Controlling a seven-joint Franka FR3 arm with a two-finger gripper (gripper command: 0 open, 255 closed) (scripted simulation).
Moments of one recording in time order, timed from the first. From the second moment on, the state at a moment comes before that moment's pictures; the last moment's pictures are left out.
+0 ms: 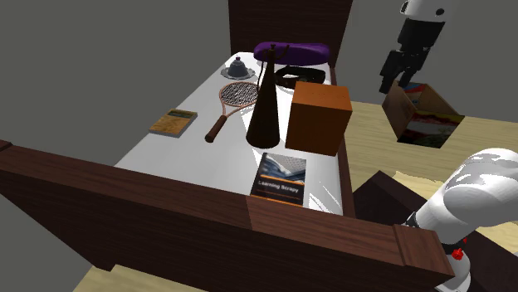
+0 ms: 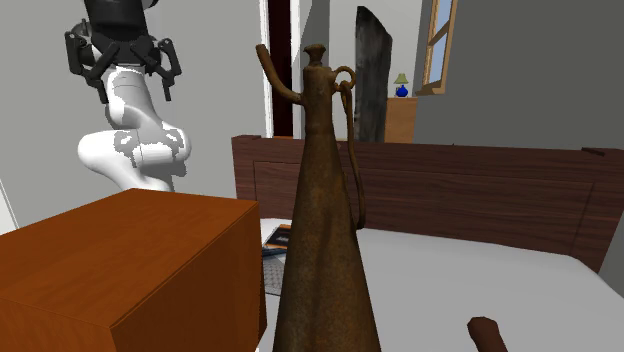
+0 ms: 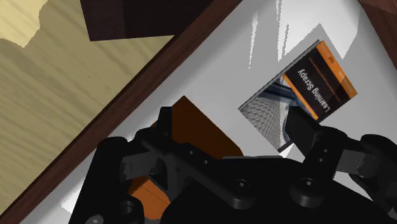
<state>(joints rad) -0.02 -0.83 0.00 -2.30 0.04 1.44 0.06</state>
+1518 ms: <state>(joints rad) -0.11 -0.23 0.37 -1.94 0.04 1.87 0.76</state>
